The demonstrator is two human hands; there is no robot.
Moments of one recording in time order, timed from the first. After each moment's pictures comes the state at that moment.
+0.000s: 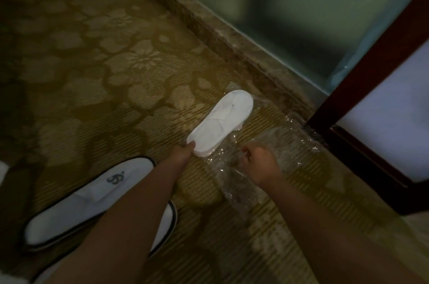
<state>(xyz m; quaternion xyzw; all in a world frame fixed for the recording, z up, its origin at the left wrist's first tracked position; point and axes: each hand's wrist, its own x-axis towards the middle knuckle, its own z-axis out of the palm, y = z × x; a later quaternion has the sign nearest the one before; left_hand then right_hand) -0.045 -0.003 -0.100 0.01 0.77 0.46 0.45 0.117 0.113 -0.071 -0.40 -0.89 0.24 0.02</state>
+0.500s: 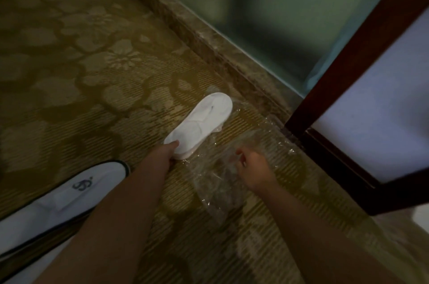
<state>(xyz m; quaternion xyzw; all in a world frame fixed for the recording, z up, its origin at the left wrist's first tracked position) -0.040 0.037 -0.116 -0.12 0.70 0.55 0.44 0.150 0.140 -0.062 -0.41 -0.86 0.28 0.01</state>
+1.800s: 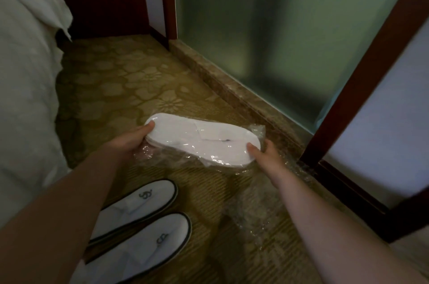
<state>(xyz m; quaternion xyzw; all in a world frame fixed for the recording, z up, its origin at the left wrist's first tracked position) -0.107 -0.125 0.068 0.05 0.69 0.62 0.36 0.123 0.086 0.057 -0.44 -0.66 0.58 0.16</state>
